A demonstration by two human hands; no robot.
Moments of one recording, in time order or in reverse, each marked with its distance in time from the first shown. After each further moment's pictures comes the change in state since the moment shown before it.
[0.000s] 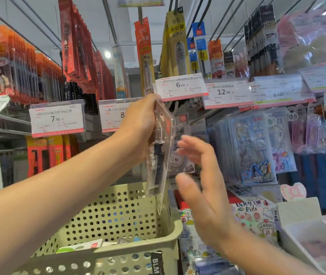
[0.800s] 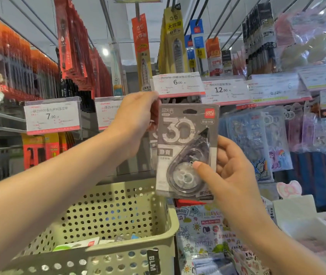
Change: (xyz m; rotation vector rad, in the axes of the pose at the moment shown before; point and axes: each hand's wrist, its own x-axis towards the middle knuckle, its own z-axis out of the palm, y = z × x) left_hand 0.004 -0.001 -0.004 0.045 0.061 0.078; right_hand 0.005 -0.002 -0.034 0.222 0.102 0.305
